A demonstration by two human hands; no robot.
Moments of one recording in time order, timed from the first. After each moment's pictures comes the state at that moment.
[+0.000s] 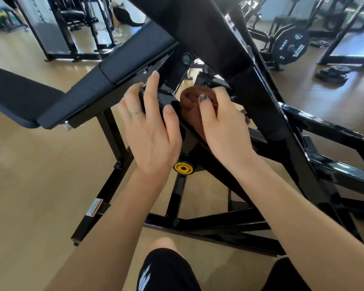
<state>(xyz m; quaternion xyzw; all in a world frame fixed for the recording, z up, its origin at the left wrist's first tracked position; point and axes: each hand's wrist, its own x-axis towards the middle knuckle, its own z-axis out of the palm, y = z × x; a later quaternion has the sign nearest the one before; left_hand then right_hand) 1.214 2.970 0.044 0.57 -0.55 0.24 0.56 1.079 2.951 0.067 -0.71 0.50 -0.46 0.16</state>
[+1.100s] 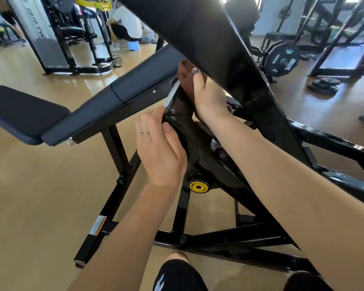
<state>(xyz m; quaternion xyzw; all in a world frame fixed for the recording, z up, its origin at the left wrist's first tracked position) 1.234 2.955 0.040 0.49 -0.53 0.16 0.67 1.145 2.860 0.118 -0.66 0.54 -0.46 0.24</state>
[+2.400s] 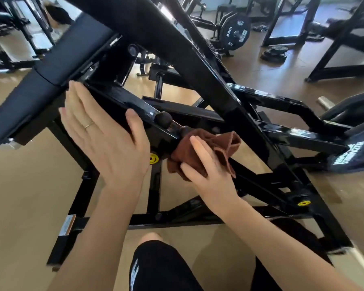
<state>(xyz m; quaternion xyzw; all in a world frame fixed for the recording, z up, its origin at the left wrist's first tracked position) 1.187 3.021 0.046 0.68 -0.52 0.19 0.47 1.016 3.020 -0.077 -0.79 0.46 -0.39 -0.07</state>
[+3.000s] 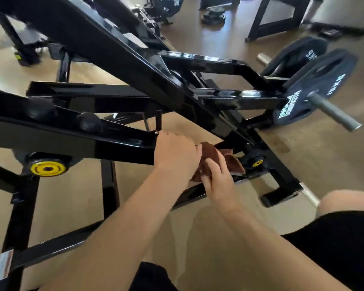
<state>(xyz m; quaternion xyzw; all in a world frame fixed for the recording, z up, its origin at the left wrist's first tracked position) 0.999 2.992 -0.047 0.47 -0.86 0.14 -0.13 0.895 3.061 -0.198 -0.60 0.68 -0.43 0.05</state>
